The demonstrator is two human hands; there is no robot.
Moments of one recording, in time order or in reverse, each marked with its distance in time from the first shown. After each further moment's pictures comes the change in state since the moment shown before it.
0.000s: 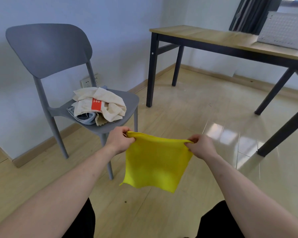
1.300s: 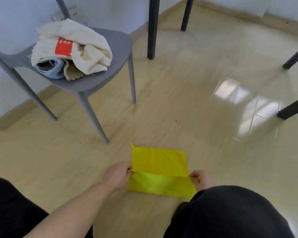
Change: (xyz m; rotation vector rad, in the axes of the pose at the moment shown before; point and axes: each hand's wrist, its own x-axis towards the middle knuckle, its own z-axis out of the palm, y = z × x) left_hand -0.087 -0.202 0.182 0.566 -0.491 -0.004; right_hand -0.082 0.232 0.160 -0.186 -0.445 0.216
